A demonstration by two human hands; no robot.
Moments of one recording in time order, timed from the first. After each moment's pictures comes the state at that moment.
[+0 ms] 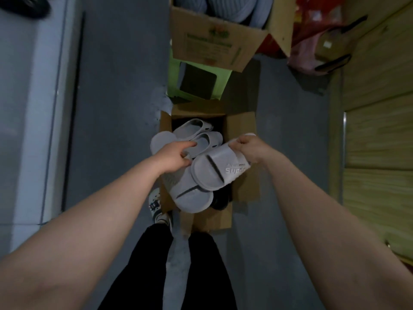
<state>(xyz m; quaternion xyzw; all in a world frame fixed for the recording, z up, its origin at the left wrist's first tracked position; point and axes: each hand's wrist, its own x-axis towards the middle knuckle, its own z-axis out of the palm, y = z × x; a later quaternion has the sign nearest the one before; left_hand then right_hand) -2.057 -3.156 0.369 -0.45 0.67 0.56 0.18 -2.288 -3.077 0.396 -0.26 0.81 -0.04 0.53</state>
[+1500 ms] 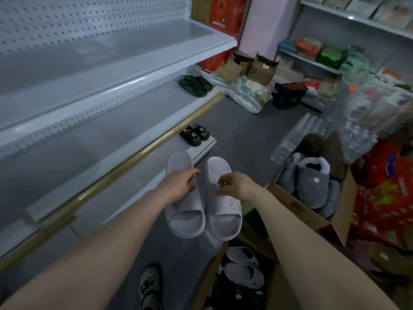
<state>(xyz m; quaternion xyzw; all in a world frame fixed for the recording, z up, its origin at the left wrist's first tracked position) -1.806 -3.213 0.621 -0.65 0.69 0.29 -0.13 -2.016 -3.264 0.644 -0.77 0.55 0.09 0.31</state>
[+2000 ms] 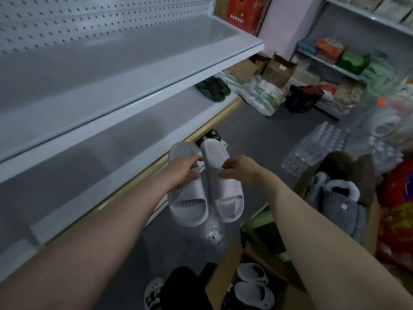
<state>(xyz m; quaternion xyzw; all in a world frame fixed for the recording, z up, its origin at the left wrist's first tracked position) -1.702 -3.322 0.628 -0.65 0.68 0.31 -0.13 -1.911 -3.388 0.664 -0.80 0.52 0.10 0.27</state>
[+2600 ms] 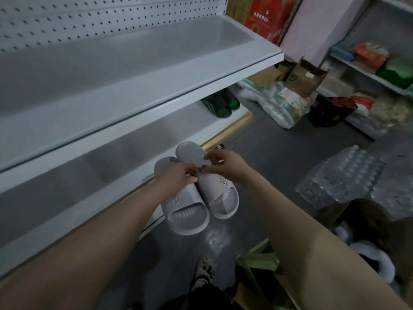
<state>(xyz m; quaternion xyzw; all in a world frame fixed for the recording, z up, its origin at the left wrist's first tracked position) -1.722 -3.509 0.588 -0.71 0.61 0.32 -0.16 -1.893 -3.598 0.635 -0.81 0.46 -0.03 0.37</state>
